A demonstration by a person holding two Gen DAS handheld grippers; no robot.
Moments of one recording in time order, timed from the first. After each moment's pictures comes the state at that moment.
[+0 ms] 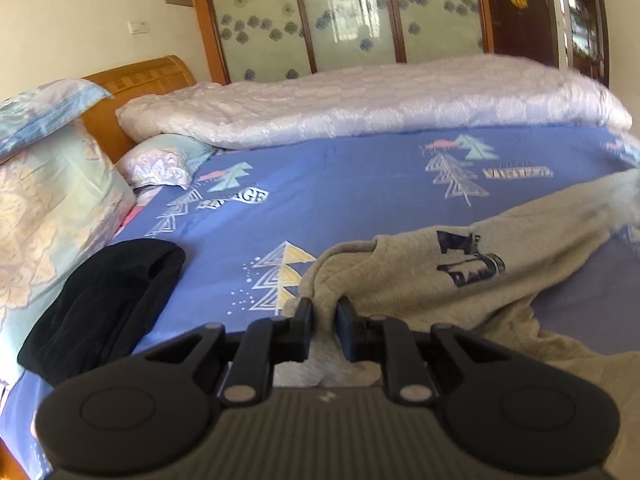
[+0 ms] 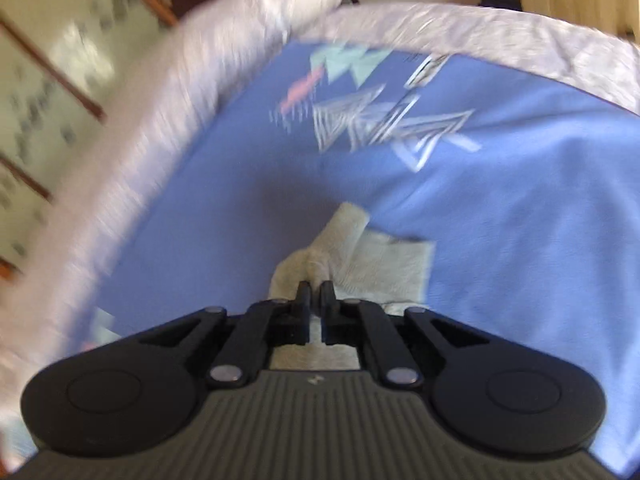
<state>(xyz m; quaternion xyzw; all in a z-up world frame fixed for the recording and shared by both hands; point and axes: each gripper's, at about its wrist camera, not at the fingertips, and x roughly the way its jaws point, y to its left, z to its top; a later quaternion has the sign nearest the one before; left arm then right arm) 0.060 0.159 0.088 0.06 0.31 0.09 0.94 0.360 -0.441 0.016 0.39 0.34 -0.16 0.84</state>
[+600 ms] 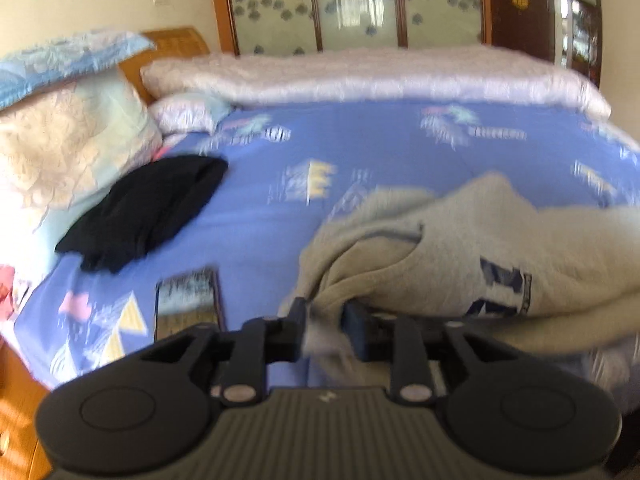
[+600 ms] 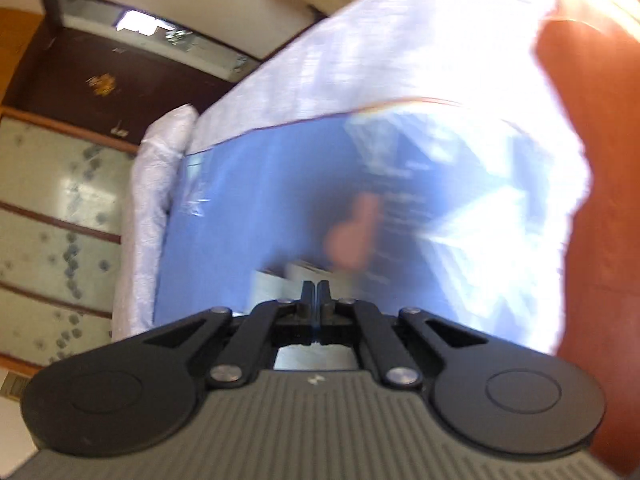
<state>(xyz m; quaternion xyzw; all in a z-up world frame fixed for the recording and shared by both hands) -0.099 0.189 0.061 0.03 0.35 0.08 0.93 -0.099 -0.564 -0.013 0.57 0.24 -0.20 0.76</state>
